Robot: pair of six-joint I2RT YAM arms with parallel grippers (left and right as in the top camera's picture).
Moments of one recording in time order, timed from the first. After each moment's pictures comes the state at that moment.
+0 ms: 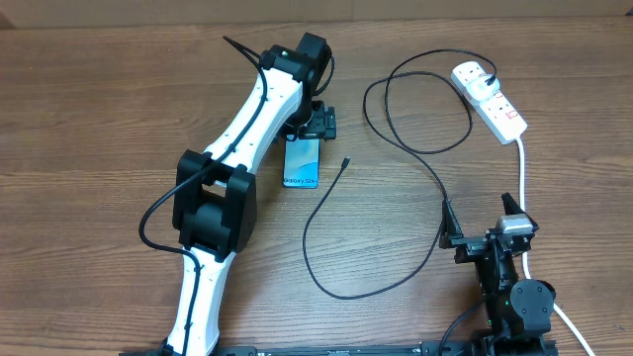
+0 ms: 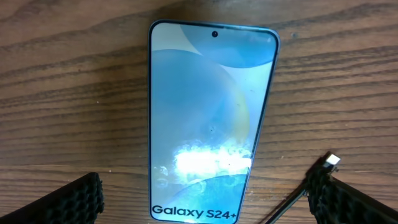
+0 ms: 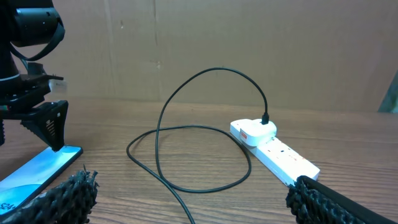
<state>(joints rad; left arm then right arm) -0.42 2.35 2.11 -1.27 -0.02 -0.47 0.06 0.01 0.02 -0.04 -0.03 -0.01</state>
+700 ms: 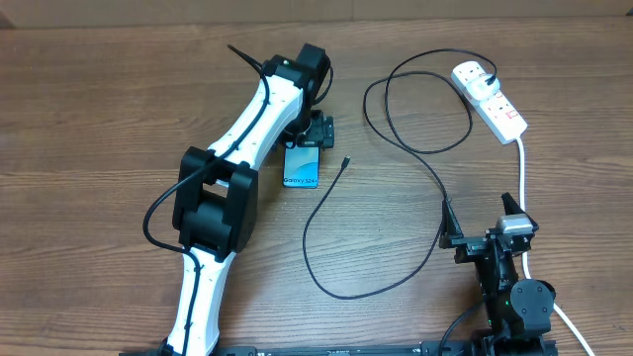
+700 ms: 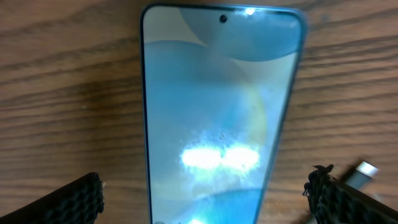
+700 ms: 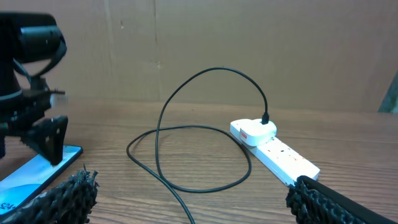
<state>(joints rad) -0.42 2.35 2.01 -1.19 -0.02 -0.44 0.06 0.01 0.02 -0.04 -0.03 -0.01</state>
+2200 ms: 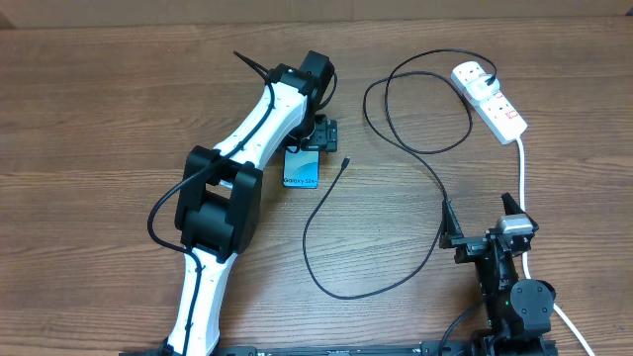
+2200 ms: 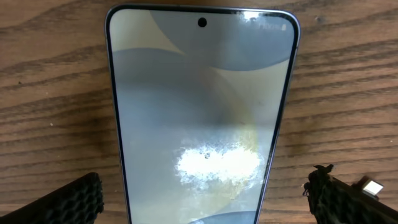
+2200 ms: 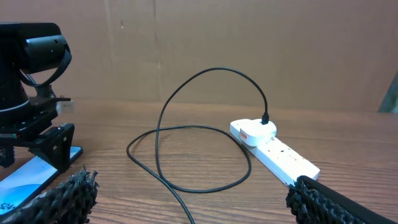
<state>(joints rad) -0.43 2.35 1.96 -1.11 -0.02 -0.44 0.06 0.01 0.02 -0.04 -0.03 -0.01</state>
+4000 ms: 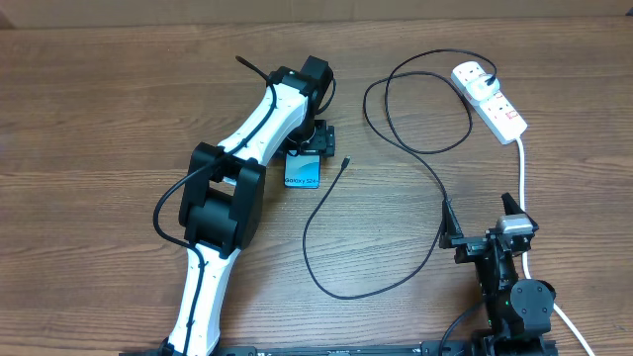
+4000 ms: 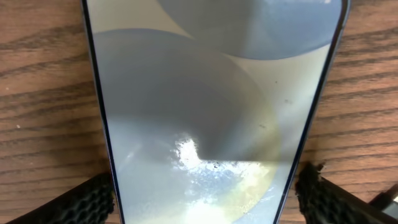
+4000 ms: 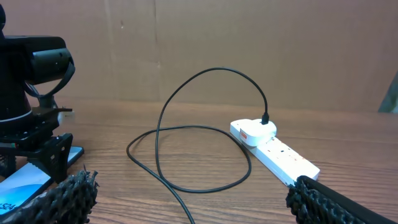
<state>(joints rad) -0.42 2.39 1.97 -1.14 0.00 -0.44 0.06 0.01 0.02 -0.04 -0.03 -0.01</state>
